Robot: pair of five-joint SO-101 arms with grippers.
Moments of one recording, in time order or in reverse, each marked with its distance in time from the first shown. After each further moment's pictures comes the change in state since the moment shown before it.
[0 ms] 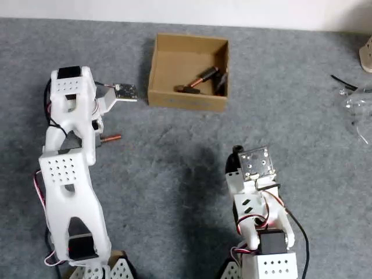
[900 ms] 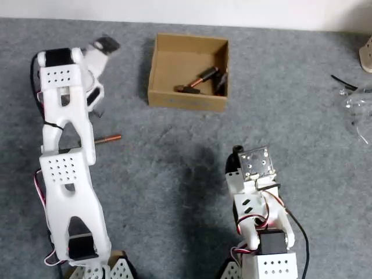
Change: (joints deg) left arm 0.1 0.2 -22.1 0.2 42.7; right arm 0.0 0.0 0.0 0.0 0.0
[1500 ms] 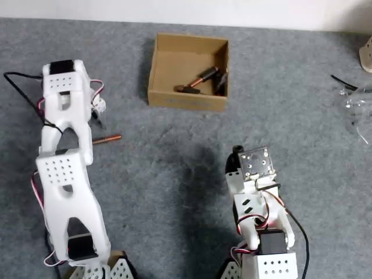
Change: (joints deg) left arm -1.2 -2.9 16.4 0.0 82.6; right arm 0.0 0.0 0.0 0.0 0.0
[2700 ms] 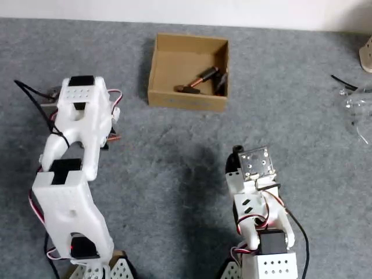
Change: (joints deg) left arm 6.8 -22.9 38.9 -17.2 25.5; right arm 0.0 0.0 0.0 0.0 0.0
